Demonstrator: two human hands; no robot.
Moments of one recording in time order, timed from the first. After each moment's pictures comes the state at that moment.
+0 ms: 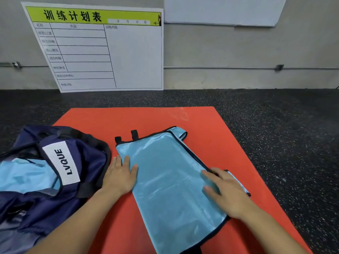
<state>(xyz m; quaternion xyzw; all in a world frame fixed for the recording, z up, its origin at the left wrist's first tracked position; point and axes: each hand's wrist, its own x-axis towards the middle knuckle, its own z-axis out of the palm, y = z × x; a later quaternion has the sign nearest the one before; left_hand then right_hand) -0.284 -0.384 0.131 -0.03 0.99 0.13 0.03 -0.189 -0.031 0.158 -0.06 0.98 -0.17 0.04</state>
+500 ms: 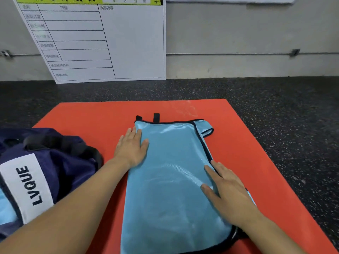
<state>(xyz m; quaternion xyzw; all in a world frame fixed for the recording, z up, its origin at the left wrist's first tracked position) -0.426 -0.362 0.136 0.05 0.99 0.11 0.01 -0.265 -0.064 0.127 -0.05 0.99 -0.14 0.01</state>
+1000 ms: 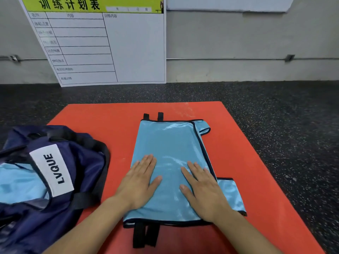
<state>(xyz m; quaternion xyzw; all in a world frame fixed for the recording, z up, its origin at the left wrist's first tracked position) -0.299 -0.356 0.100 0.20 0.98 0.08 0.01 -0.246 -0.105 0.105 -0.12 0.99 -0.11 0.00</state>
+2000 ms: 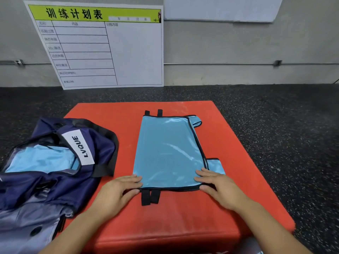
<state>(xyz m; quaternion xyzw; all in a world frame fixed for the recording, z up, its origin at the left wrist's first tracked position) -0.176 -0.434 0.109 0.26 0.92 0.27 -0.09 -0.161 -0.028 0.122 -0.19 0.95 -0.25 0.00</state>
